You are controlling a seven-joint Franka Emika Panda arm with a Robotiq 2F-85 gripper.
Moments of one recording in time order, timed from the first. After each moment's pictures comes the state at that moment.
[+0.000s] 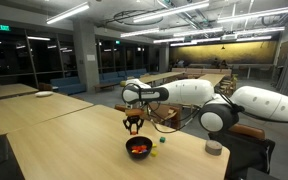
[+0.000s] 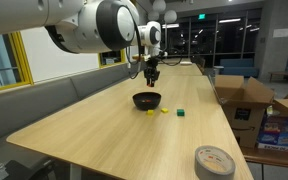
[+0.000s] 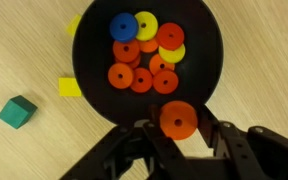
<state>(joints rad) 0.07 1.27 -0.01 -0.45 0.06 1.67 0.60</state>
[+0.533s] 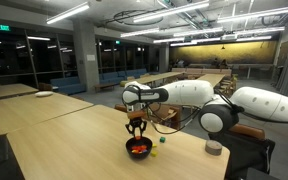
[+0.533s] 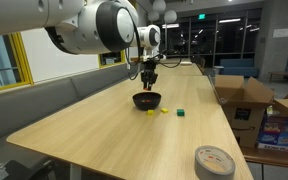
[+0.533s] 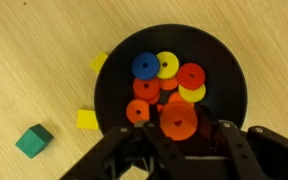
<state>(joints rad) 0.07 1.28 -0.01 -0.46 0.06 1.53 0.57</state>
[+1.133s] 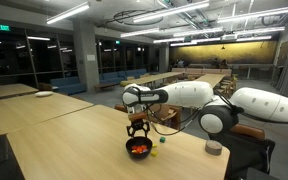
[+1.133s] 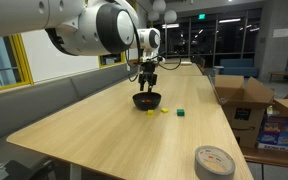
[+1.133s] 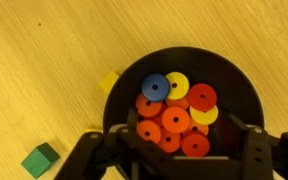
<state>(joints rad) 0.07 1.29 0.00 -0.46 0.06 1.46 0.57</state>
